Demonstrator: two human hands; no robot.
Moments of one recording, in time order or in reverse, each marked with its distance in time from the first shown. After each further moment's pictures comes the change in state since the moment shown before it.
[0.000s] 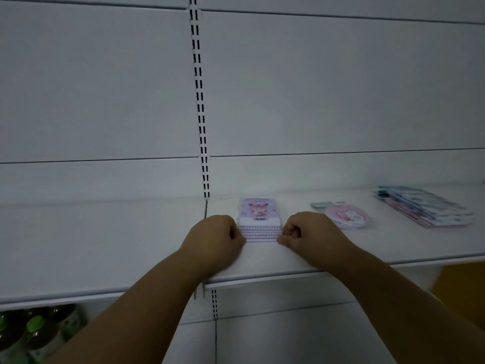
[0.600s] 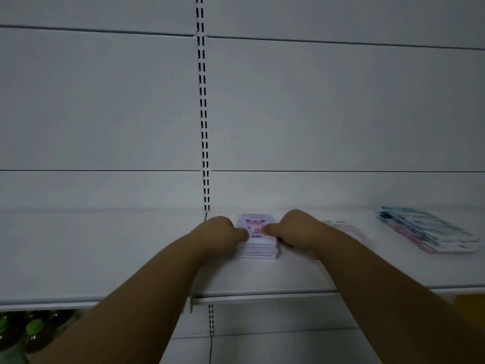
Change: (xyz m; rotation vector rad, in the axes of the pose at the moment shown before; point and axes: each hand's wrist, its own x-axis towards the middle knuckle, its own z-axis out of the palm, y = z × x) left_hand 0.037 0.019 -0.012 -0.284 -0.201 -0.278; right_hand 0.061 0.005 -0.005 0.311 -0.173 0.298
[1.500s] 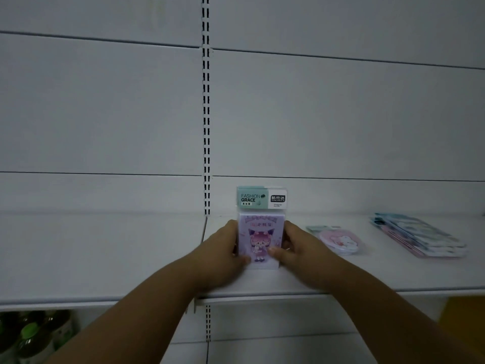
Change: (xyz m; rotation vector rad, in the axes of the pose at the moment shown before) left_hand -0.044 -0.013 0.006 -0.198 -0.033 0.405; right_hand -0.064 0.012 0.003 0.075 -0.036 -0.381
